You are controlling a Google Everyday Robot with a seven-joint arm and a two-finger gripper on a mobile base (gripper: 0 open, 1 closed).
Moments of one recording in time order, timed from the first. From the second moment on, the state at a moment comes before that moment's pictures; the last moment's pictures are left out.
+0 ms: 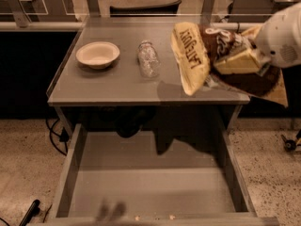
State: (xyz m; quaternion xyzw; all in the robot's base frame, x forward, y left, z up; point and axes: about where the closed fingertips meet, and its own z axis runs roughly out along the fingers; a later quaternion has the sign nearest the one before) arm 0.518 -0.174 0.985 -0.50 0.76 0.07 0.41
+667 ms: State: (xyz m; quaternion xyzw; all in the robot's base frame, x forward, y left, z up) arm 0.623 -0.152 1.016 -0.52 0.74 0.09 0.42
